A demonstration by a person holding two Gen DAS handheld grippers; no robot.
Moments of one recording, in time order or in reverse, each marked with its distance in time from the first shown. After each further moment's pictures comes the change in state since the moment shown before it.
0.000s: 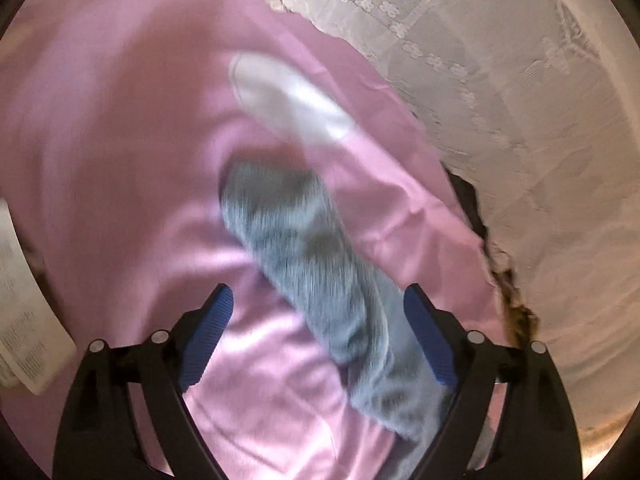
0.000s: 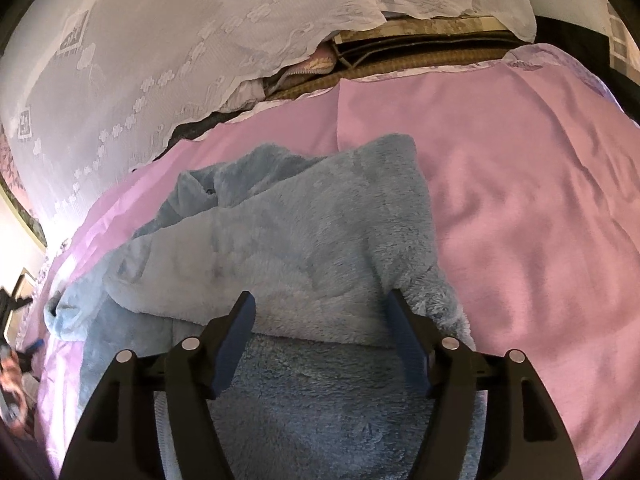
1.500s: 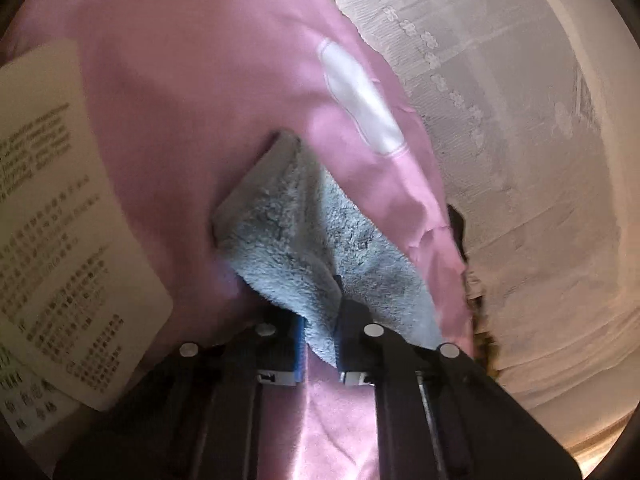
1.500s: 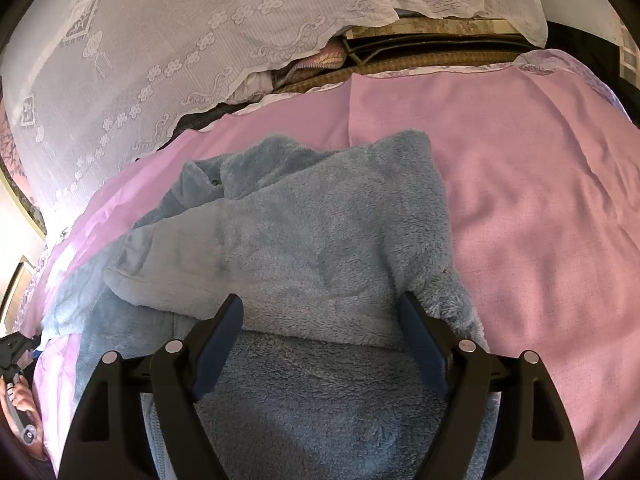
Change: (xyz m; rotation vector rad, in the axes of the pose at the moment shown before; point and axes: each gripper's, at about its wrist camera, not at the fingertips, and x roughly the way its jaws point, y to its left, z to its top) left arm 0.010 0.096 -0.023 -0.193 -0.028 -0.216; right arm 0.006 0.009 0.000 -0.028 0.011 0.003
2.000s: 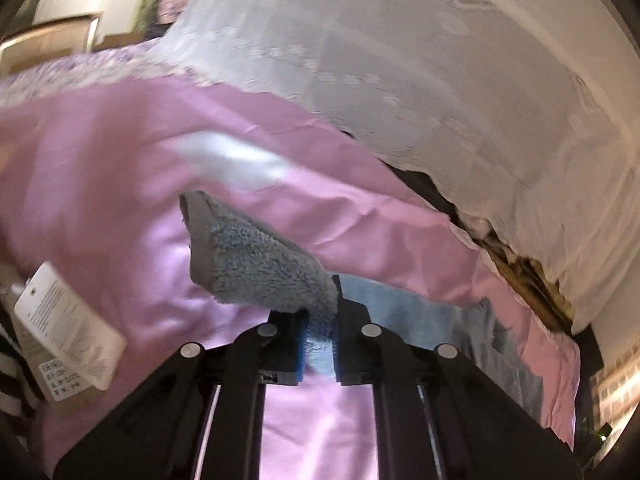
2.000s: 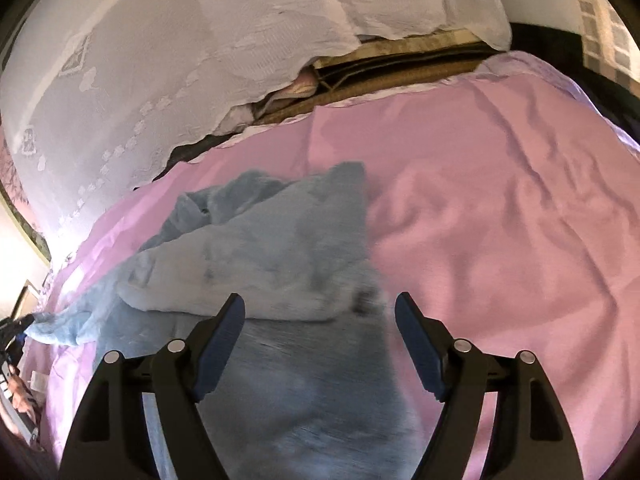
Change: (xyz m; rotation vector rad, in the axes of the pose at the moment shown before) left arm -0.038 -0.146 -0.053 0.567 -0.121 0.130; right arm -0.058 -0.043 -0.005 0.080 -0.062 0.000
